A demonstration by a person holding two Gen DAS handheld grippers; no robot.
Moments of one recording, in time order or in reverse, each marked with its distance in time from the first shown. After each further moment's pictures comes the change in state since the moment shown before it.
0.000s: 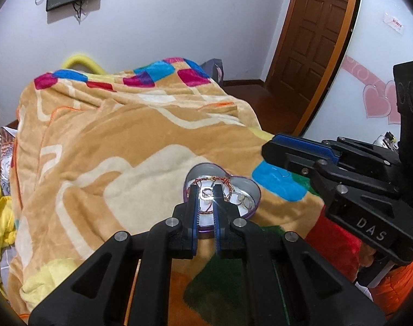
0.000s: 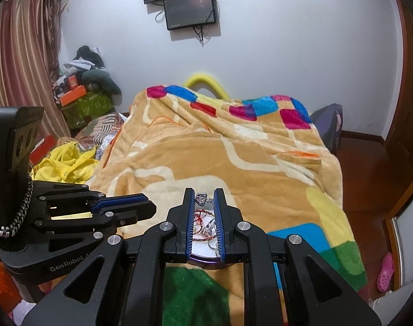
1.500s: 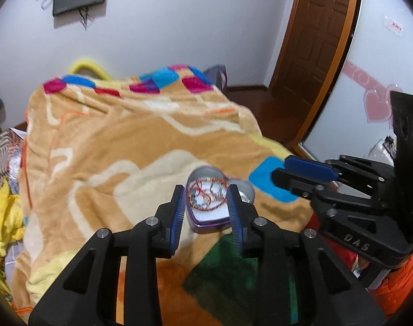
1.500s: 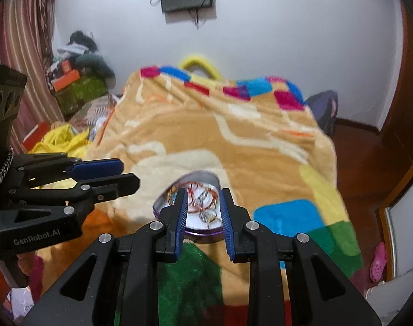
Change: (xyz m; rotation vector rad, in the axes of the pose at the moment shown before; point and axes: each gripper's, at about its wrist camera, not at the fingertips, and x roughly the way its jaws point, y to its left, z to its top) left arm -0.043 -0.009 0.003 -0.007 -0.065 0.039; right arm -0.033 -0.003 -0.007 -0.004 0.026 -0.046
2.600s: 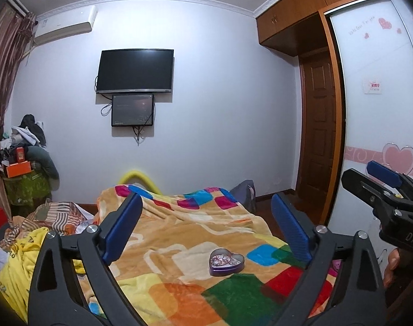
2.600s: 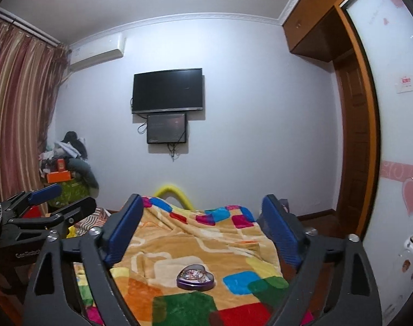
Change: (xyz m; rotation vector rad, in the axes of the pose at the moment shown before) left arm -0.244 -0.063 -0.048 0.028 -0.626 0.220; right arm -0.223 0.081 -0.010 0.009 -0.631 -0.225
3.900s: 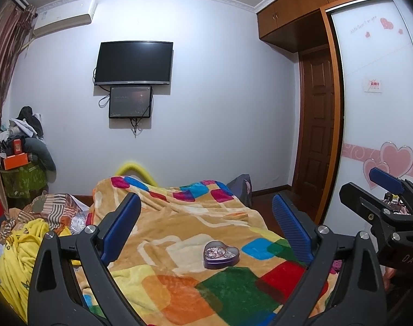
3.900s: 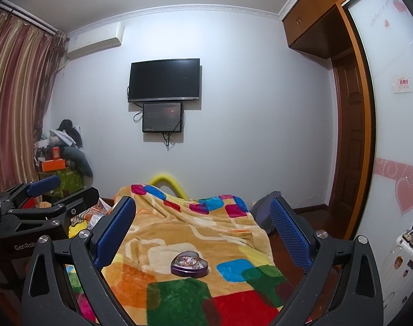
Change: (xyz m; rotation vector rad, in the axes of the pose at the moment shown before) left arm -0.003 0.000 -0.011 -0.016 0.031 -0.016; right arm -0.016 -0.002 -0.007 -0.026 0.052 -0.023
